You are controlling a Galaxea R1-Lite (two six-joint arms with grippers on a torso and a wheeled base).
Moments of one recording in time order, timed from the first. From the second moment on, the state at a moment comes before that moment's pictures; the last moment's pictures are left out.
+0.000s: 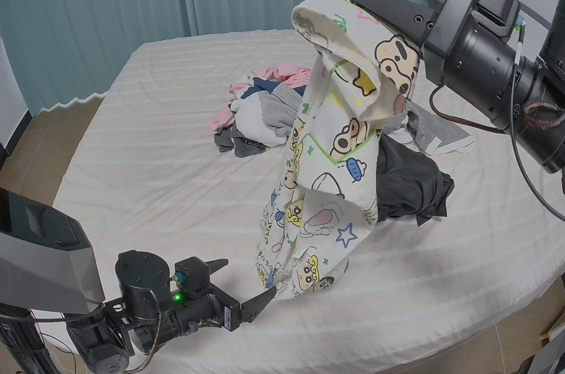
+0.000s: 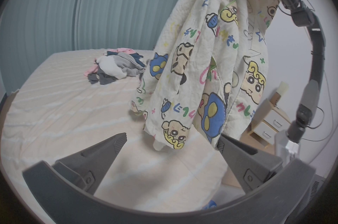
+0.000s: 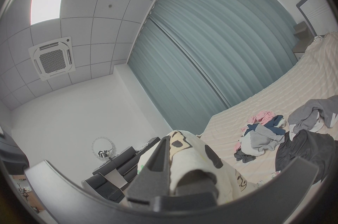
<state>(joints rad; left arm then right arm) -0.66 2.04 -0.15 -1.55 0.00 -0.11 0.78 1.54 -1.04 -0.84 0.09 0.48</state>
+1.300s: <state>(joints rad) -0.74 1.79 -0.05 -1.55 -0.21 -0.39 0.67 1.55 -1.06 -0.83 0.13 0.49</state>
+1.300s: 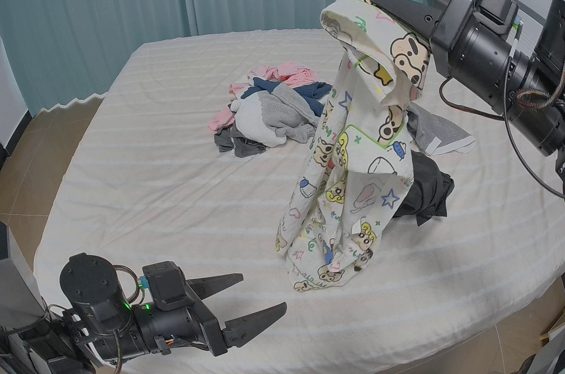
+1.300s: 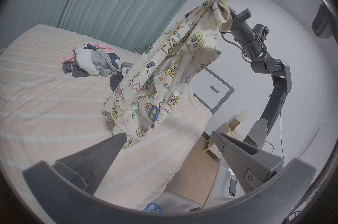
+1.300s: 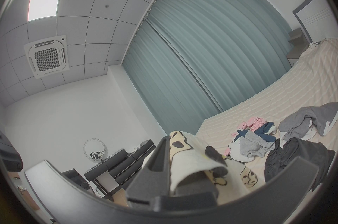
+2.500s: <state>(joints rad) -0.67 2.15 -0.40 -1.55 0.06 -0.06 0.82 1.52 -1.06 -0.81 0.13 0.49</state>
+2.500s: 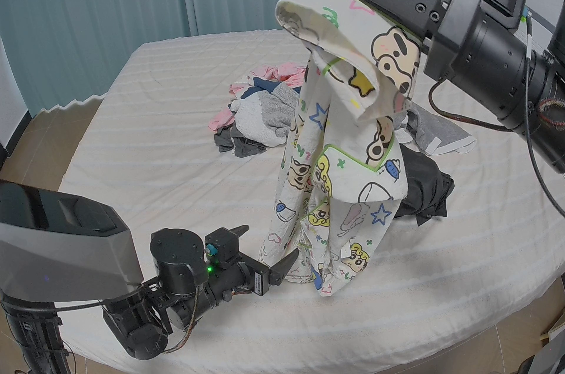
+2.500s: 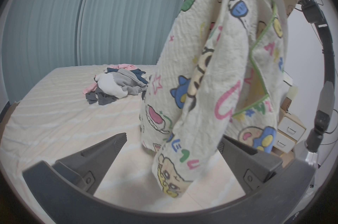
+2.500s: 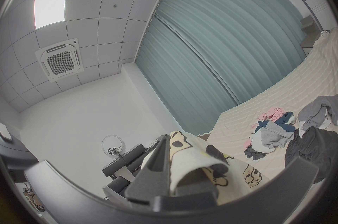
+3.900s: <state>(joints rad) -0.63 2.15 -0.52 -1.53 0.09 -0.09 0.65 1.49 -1.00 -0.74 0.14 0.49</state>
